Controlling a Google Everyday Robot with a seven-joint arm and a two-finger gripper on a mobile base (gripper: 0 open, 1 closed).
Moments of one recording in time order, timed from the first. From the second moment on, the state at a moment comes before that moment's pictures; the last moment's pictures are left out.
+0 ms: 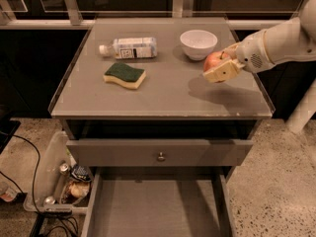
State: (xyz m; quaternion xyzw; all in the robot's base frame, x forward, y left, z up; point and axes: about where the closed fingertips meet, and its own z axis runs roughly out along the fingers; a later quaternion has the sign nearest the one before) arm 0.627 -0.175 0.892 -0.46 0.78 0.17 0.40
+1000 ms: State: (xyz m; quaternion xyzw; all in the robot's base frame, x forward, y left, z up) arm 0.521 -0.208 0.914 -0.40 0.80 0.13 0.42
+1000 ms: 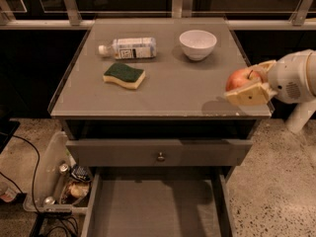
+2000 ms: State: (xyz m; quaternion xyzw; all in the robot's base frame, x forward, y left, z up) arm 0.477 -0.207 0.890 -0.39 0.82 0.11 0.41
